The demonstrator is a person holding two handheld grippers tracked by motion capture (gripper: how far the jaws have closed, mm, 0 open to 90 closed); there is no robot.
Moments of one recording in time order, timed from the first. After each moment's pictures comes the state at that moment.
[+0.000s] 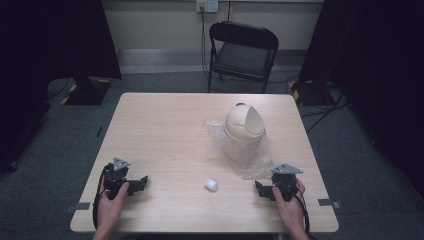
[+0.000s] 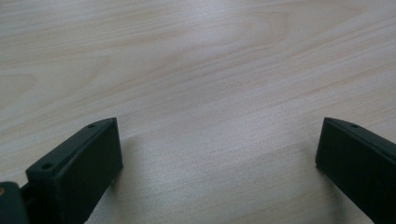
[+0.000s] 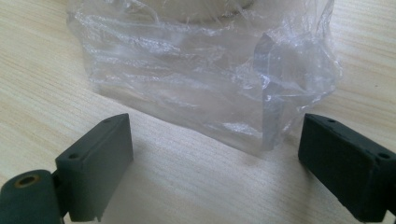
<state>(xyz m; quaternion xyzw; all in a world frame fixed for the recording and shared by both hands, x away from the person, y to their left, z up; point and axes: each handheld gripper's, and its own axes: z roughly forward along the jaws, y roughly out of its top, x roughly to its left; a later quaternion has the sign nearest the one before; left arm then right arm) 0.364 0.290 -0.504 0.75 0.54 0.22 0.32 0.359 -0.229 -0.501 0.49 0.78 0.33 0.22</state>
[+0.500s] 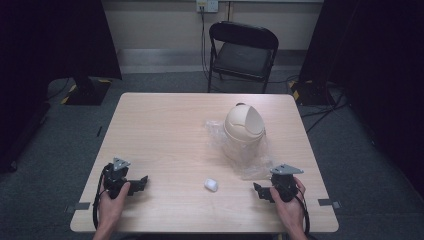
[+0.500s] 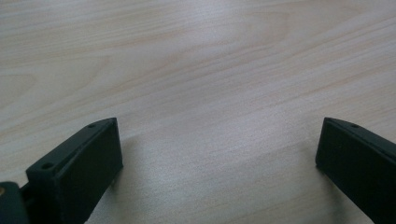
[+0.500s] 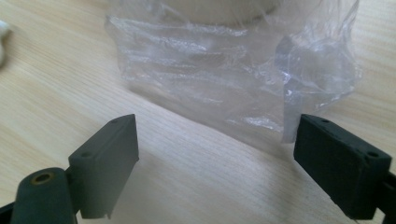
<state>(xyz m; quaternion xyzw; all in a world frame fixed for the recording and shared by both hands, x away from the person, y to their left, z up) 0.364 0.290 -0.504 0.75 0.54 0.22 0.32 0.351 -0.224 -0.488 0.47 0.79 0.34 0.19</state>
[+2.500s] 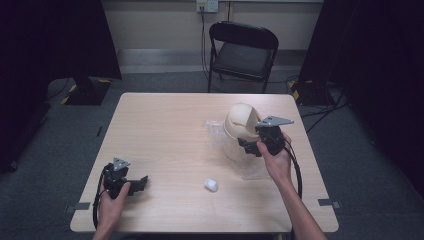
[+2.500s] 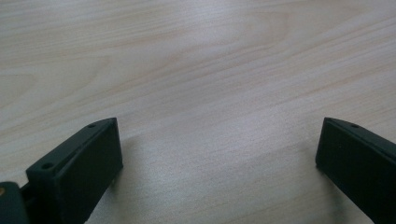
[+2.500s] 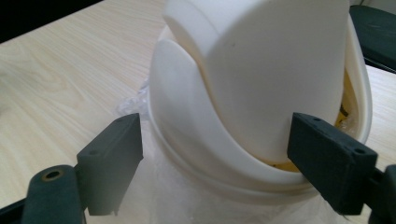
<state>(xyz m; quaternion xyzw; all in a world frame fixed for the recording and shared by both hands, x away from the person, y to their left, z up) 0.364 0.290 -0.504 0.75 0.54 0.22 0.32 0.438 -0.178 -0.384 0.39 0.79 0.43 0.21</state>
